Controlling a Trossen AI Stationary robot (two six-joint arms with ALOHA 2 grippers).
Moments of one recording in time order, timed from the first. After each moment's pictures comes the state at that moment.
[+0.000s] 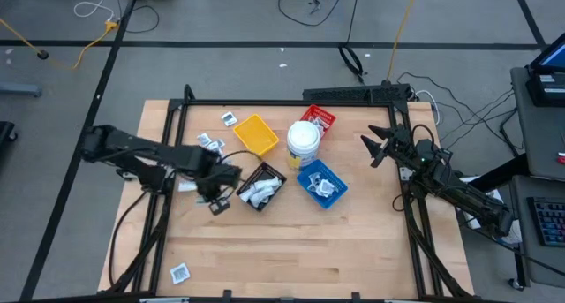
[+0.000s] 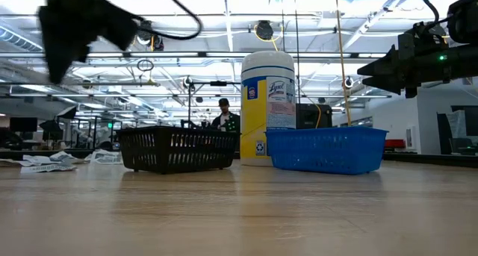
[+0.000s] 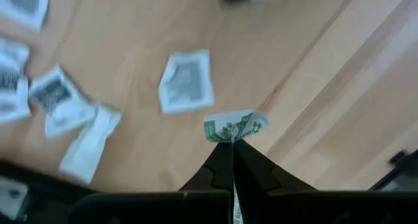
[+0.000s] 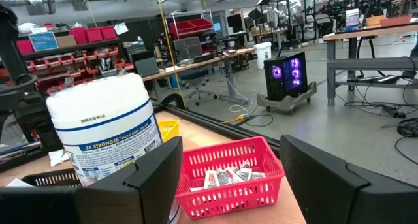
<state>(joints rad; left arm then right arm) -0.13 1.39 1.08 -1.25 0.21 -0.74 -0.60 0.02 0.01 0.04 0.03 0.20</state>
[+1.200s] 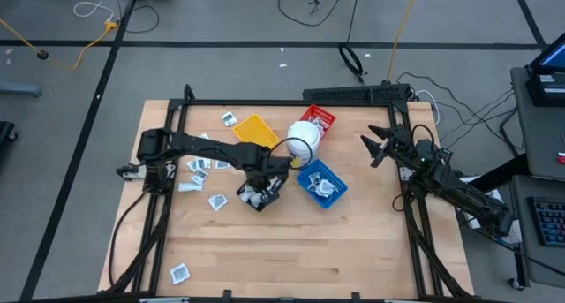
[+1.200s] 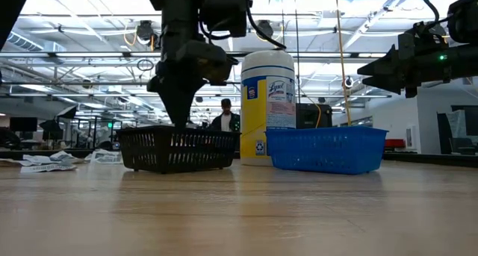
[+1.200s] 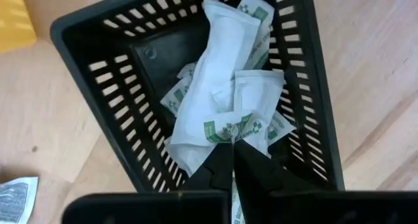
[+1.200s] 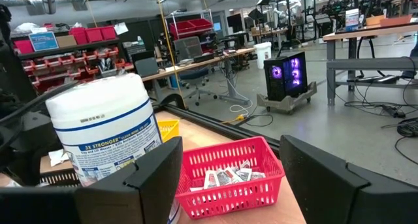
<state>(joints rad) 0.01 1.90 1.44 -1.04 0.07 -0.59 -0.60 0.02 0.01 0.04 0.03 0.20</state>
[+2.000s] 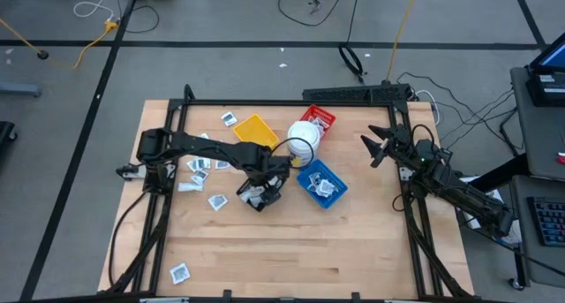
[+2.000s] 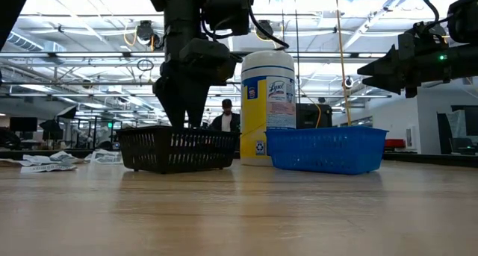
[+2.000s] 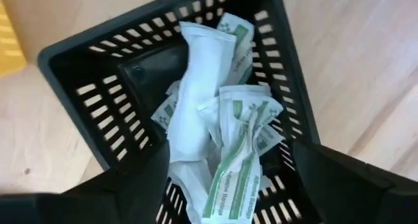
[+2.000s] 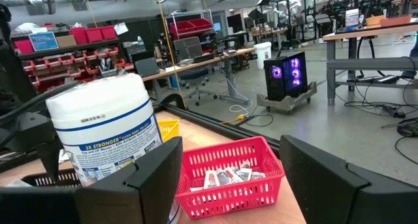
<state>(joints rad) 0.01 1.90 1.44 -0.99 0.07 -0.54 -0.60 0.02 0.01 0.04 0.03 0.20</state>
